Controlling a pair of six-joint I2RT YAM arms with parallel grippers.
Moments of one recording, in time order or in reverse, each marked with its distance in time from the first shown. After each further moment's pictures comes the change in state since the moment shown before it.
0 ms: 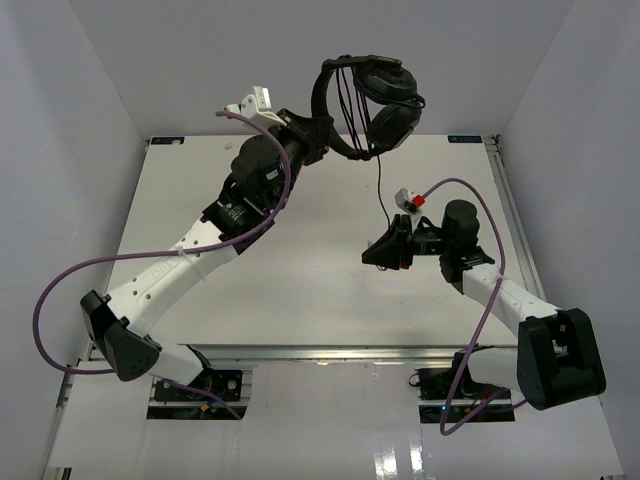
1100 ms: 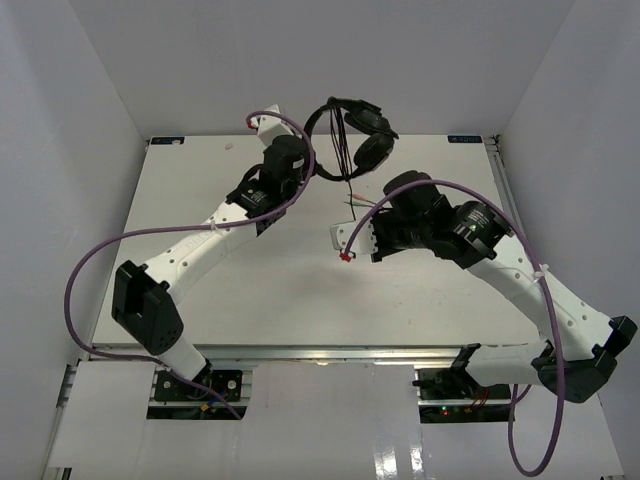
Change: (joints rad) left arm 0.122 0.169 -0.042 -0.195 -0.068 0.040; right arm 0.569 0.025 0.907 -1.524 1.192 -1.318
